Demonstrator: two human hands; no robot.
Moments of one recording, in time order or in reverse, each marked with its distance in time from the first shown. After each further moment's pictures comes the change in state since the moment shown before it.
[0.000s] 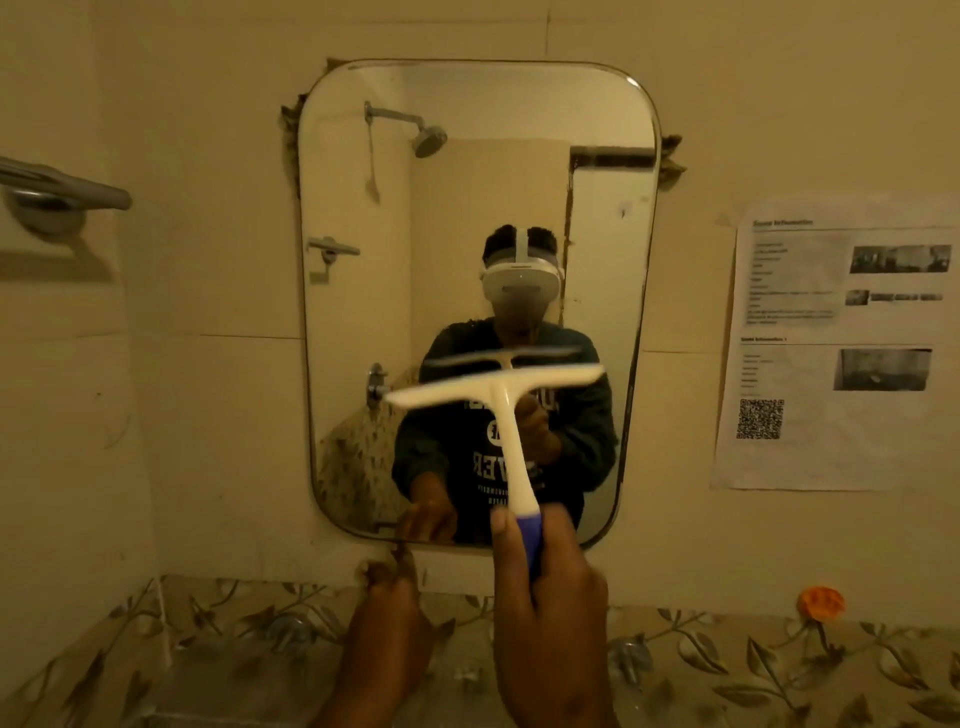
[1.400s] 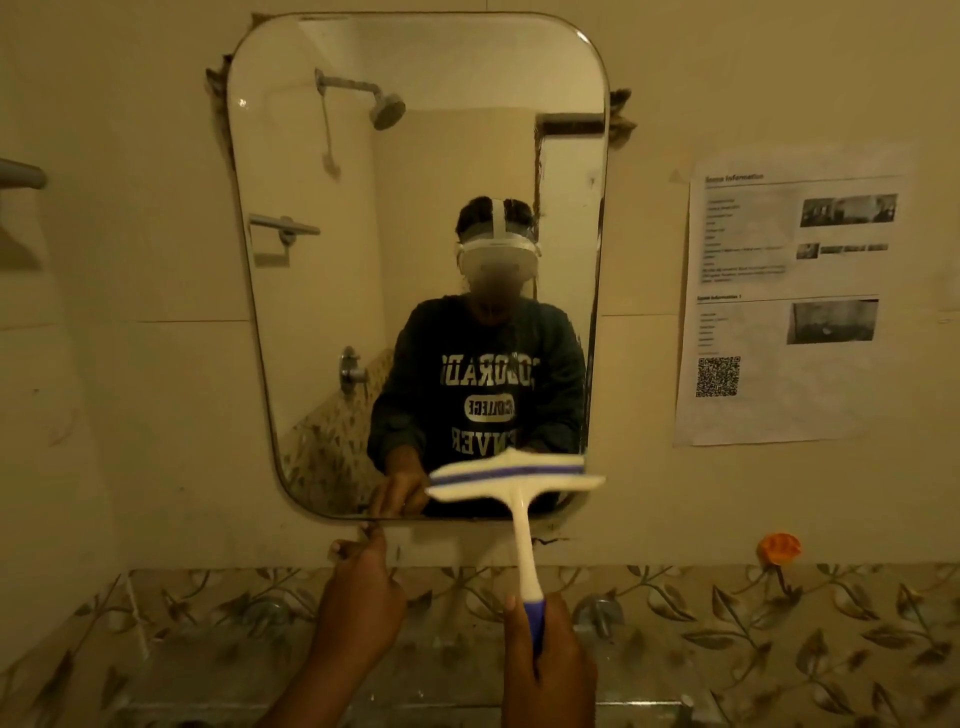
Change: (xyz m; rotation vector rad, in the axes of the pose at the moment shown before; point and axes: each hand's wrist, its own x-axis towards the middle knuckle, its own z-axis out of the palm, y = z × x) left_hand 0.007 0.003 -0.003 0.039 0.089 -0.008; right_hand -0.056 0.109 0.000 -0.111 0.095 0.418
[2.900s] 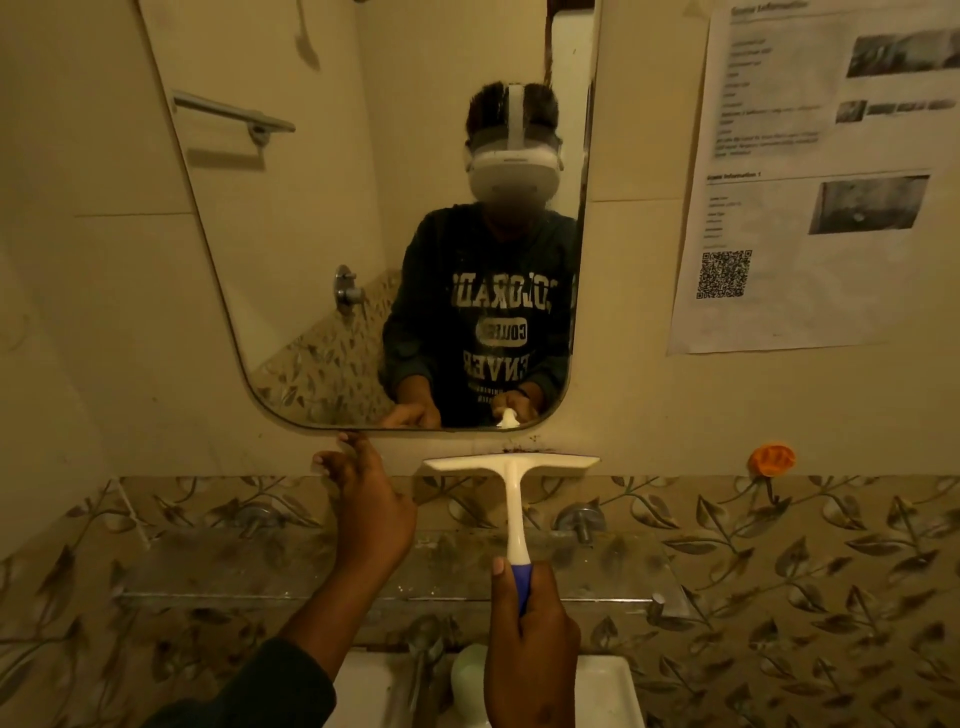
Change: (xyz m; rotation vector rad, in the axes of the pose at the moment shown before) left_hand -0.005 0.014 0.050 -0.301 0.151 -0.055; right_hand -0.025 0.041 -0.014 0.085 -0.095 0.112
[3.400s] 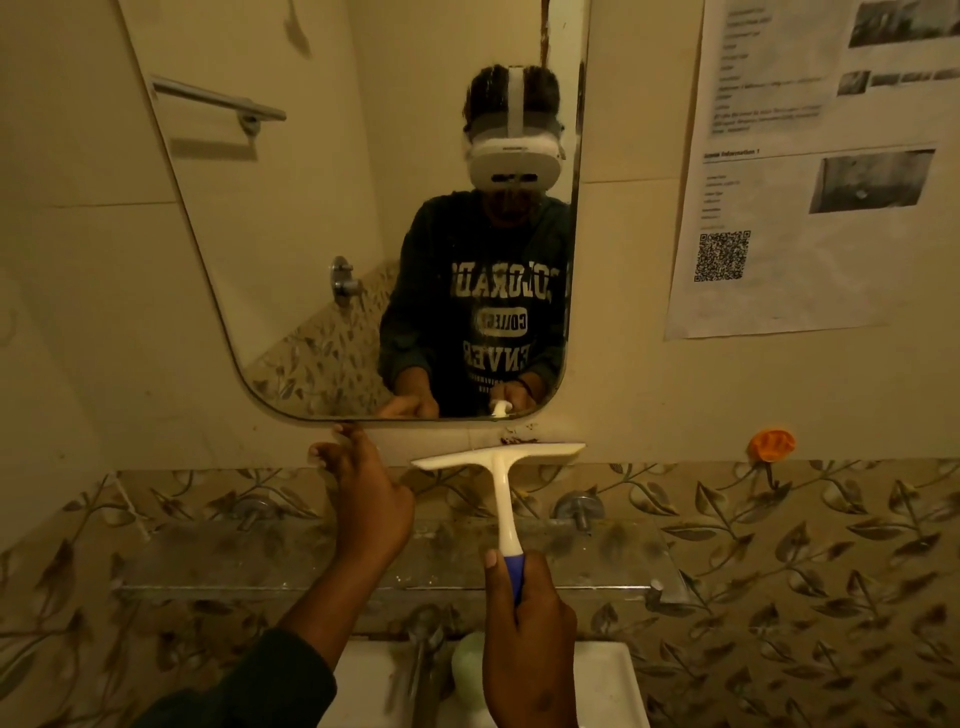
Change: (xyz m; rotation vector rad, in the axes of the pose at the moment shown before) left_hand 0.001 0.001 0.004 -0.008 0.011 -0.007; right_hand 0.001 0.006 -0.003 -0.036 -0.052 -0.047
